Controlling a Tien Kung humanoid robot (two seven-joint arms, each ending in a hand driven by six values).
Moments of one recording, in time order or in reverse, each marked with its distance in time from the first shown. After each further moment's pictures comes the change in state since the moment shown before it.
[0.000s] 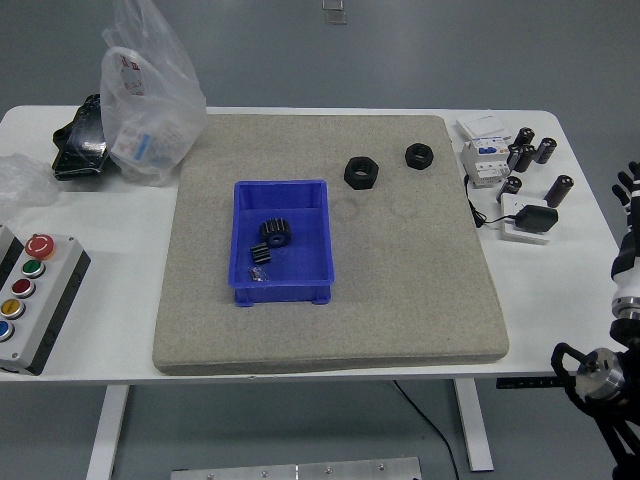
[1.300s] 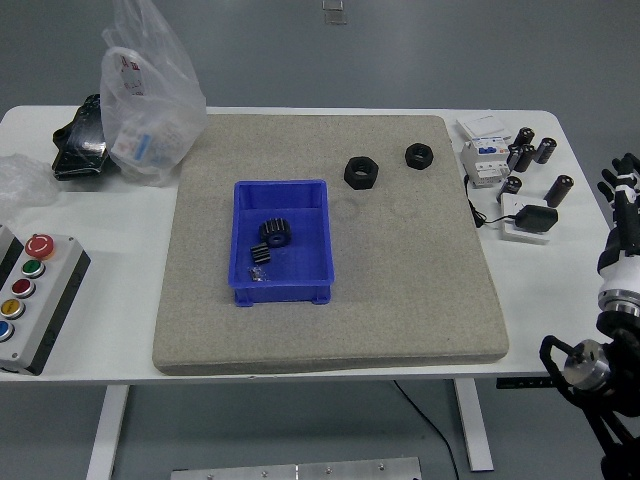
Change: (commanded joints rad) left arm 0.015 -0.010 -0.038 0.000 0.018 0.001 0.021; right arm 0.050 0.018 -0.040 -0.036 -0.008 -0.019 -0.012
